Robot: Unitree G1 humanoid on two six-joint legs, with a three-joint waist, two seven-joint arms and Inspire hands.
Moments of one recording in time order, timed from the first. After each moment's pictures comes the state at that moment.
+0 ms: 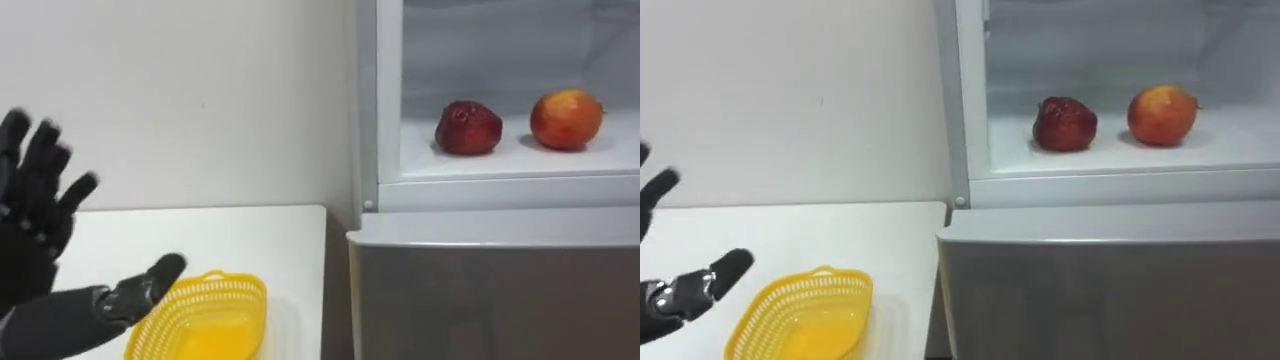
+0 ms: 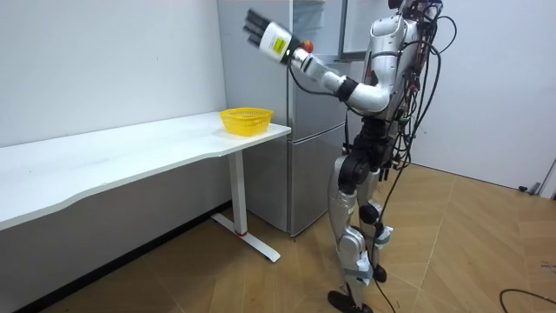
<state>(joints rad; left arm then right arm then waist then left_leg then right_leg) 0.30 0.25 0.37 -0.41 -0.25 -0.06 0.07 0.20 -0.25 -0.04 1.27 -0.29 0.03 -0.08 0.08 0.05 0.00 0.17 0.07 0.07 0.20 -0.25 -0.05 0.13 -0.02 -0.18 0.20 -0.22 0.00</state>
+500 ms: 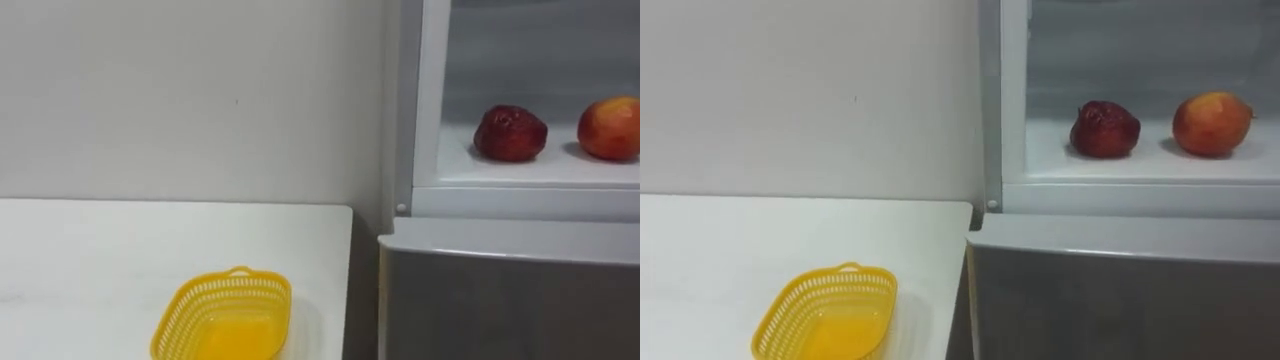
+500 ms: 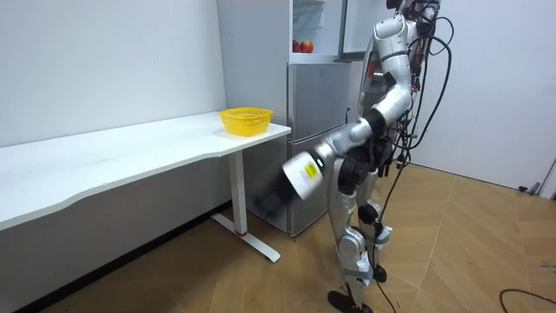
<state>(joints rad) 0.44 0.19 0.38 0.74 -0.26 -0.07 0.43 0.25 -0.25 -0.16 1.24 -0.26 0.07 -0.07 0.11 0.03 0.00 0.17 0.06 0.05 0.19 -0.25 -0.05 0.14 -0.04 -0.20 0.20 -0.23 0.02</state>
